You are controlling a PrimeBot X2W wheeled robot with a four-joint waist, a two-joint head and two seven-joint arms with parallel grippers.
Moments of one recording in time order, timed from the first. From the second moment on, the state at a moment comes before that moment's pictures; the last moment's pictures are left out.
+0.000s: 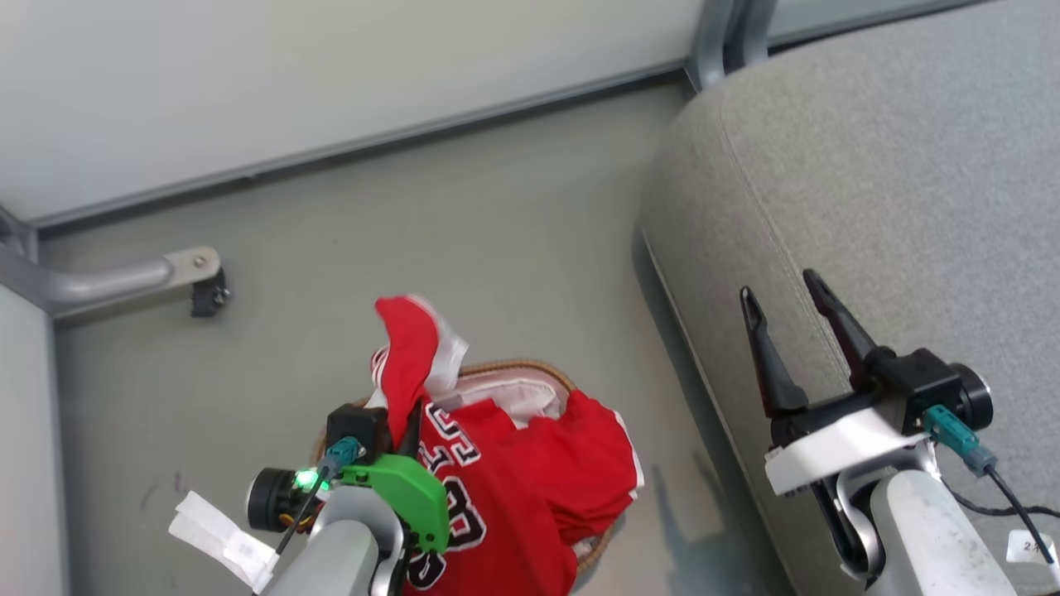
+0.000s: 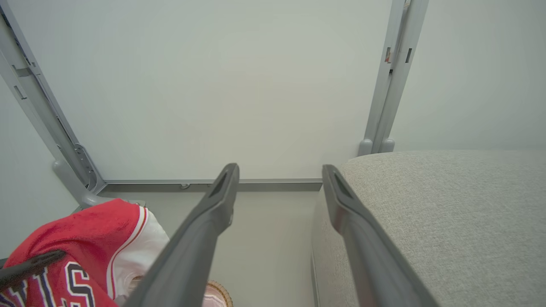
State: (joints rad) left arm -0.44 0.05 -0.54 0.91 -0.45 -0.01 -0.26; right arm -0.22 -0.07 0.11 0.14 0.14 0.13 -0.26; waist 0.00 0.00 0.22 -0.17
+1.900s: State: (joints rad) left arm -0.49 0.05 -0.78 0.29 -0.57 0.08 -0.26; right arm -0.36 -0.05 0.65 0.46 0.22 0.13 -0.26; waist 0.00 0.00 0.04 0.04
